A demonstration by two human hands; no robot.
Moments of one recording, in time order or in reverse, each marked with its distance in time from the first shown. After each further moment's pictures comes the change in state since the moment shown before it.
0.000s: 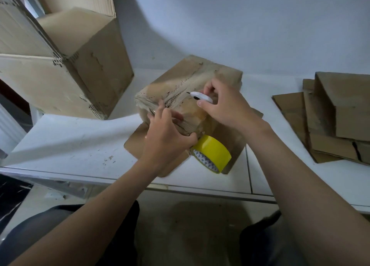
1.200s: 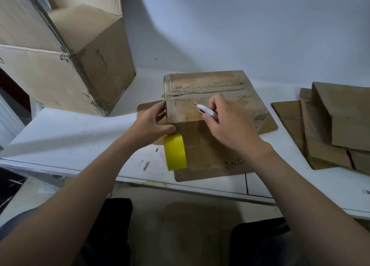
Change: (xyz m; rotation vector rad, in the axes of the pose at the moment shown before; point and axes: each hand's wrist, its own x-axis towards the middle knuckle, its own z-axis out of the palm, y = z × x) left_hand 0.031 -0.028 -0.047 -0.269 -0.371 -0.071; right_hand -0.039 -0.007 0.006 -0.298 0.067 -0.177
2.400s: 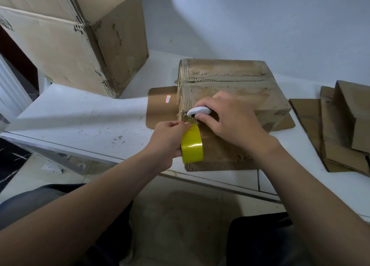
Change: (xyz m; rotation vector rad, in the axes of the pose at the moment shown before) left_hand -0.047 0.018 0.046 -0.724 0.221 -0.583; right_hand 0.009 -0.027 0.017 0.003 -0.141 -0.157
